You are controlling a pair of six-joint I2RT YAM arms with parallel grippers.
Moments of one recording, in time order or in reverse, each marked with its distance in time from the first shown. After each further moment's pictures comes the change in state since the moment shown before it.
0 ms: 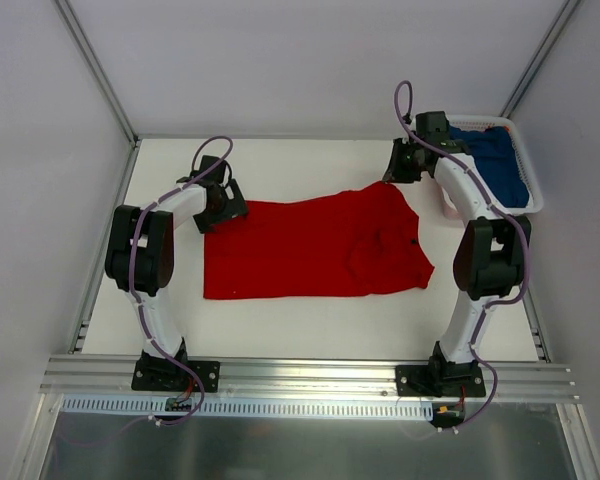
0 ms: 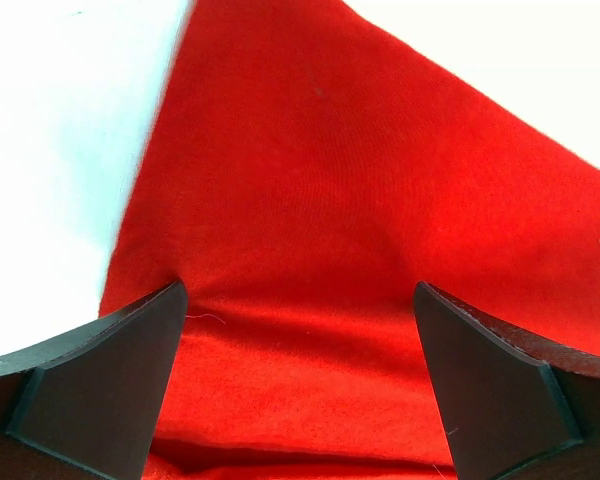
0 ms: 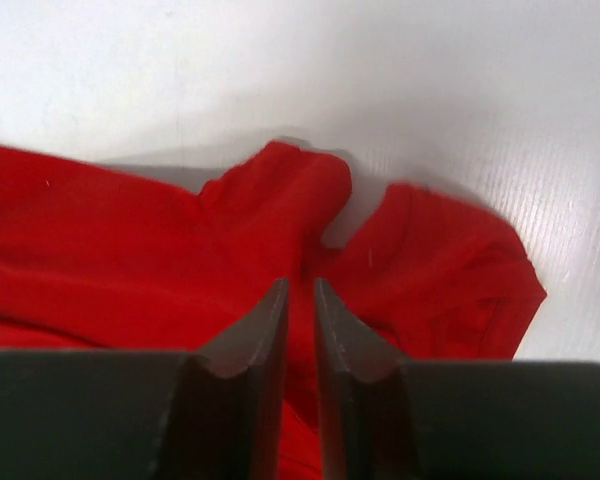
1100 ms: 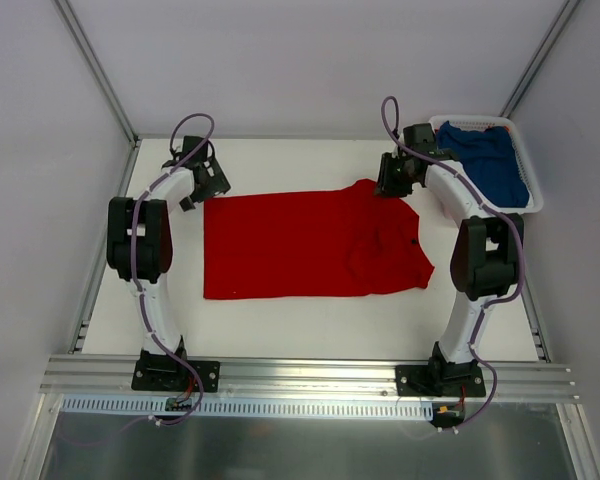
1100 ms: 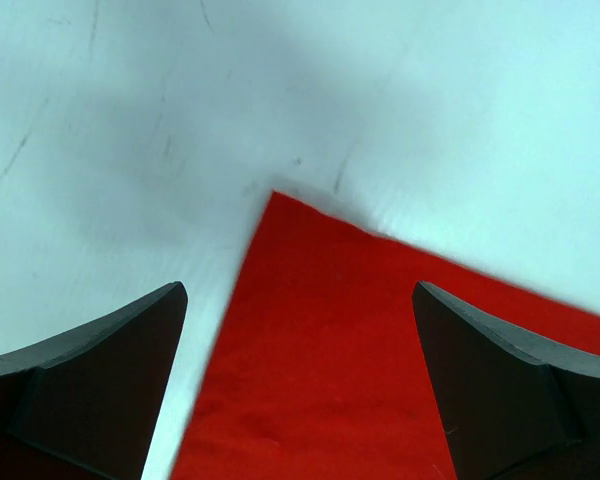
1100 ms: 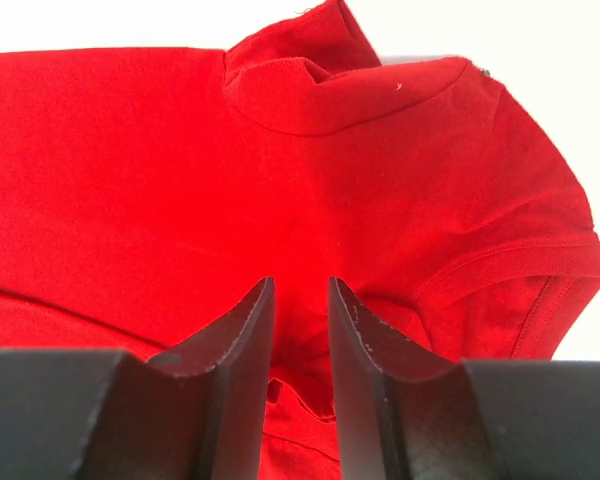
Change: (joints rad) left arm 0.100 0.097 0.201 0.008 -0.115 0.038; right arm 0.043 0.000 -0.103 0.012 0.002 0.000
